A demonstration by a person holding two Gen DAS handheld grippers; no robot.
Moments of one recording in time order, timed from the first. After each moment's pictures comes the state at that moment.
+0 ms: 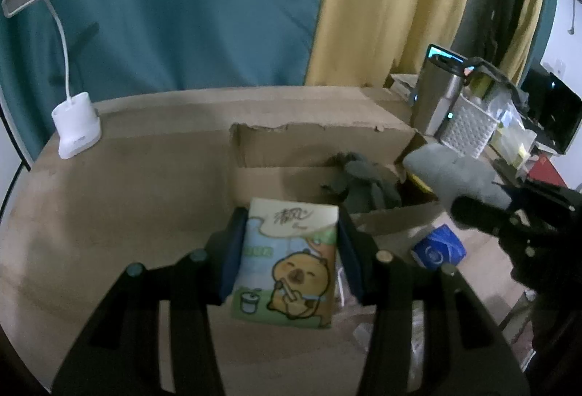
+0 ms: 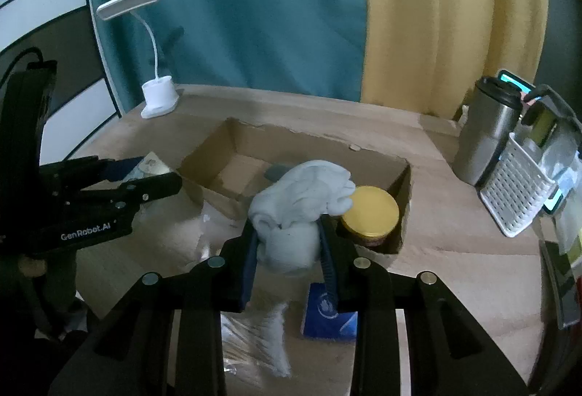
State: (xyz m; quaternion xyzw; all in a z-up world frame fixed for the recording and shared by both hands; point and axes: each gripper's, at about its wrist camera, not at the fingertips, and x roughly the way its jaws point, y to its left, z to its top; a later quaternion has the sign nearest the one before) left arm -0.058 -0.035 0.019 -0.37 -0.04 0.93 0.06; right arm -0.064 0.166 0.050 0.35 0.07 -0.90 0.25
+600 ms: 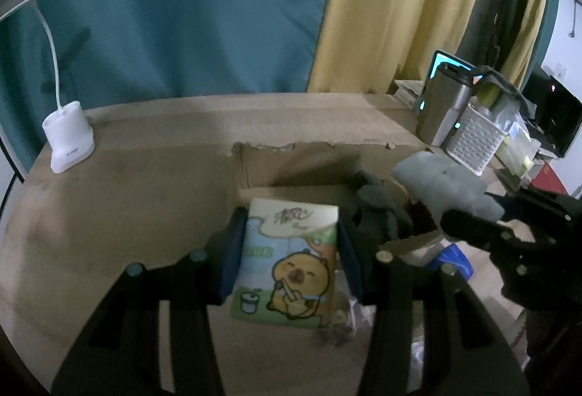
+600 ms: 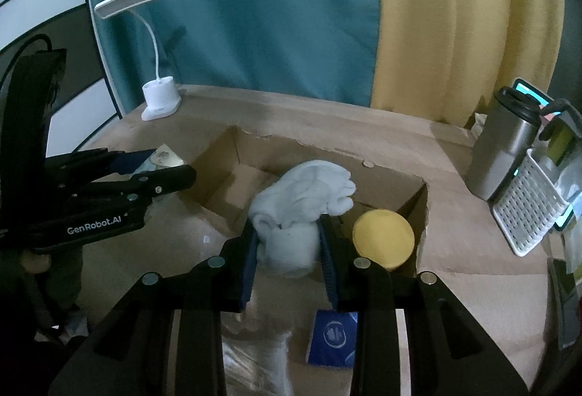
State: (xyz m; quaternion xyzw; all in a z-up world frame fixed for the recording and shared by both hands) left arm -0.090 -0.045 0.022 -0.37 -0.04 0.93 0.07; right arm -0.090 0.148 0.049 0.35 0.08 -0.90 0.26
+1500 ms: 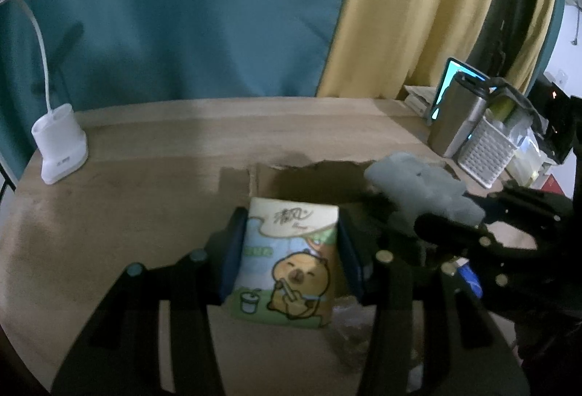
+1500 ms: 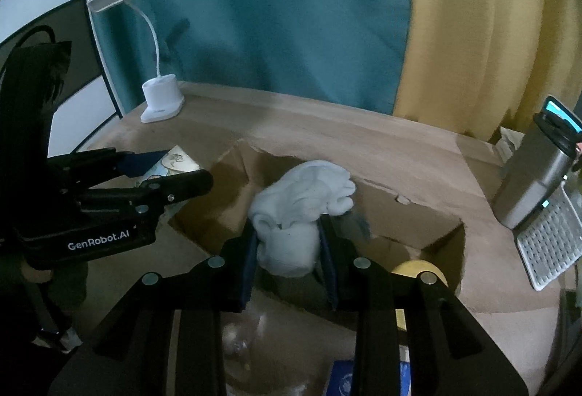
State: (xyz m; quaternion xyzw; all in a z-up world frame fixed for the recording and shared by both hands) left arm -0.129 -0.065 0.016 -0.37 -0.05 0.92 0.08; right arm -0.134 0.109 0.042 0.36 0.09 -0.89 0.28
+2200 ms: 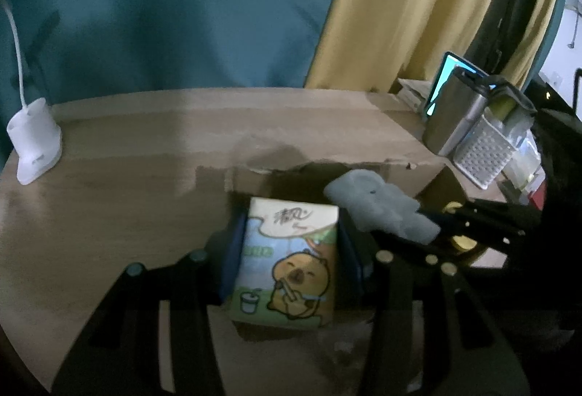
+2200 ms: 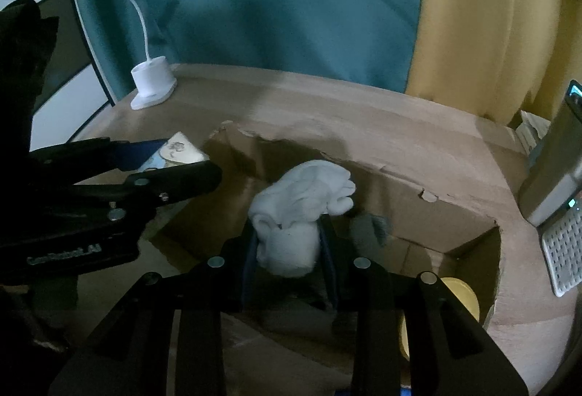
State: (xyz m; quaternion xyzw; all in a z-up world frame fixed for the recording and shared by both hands) left arm -0.159 -0.054 0.001 -0.39 -0.07 0.91 0.10; right arm -0.168 0.095 0.010 0.40 0.08 -0.87 0.29
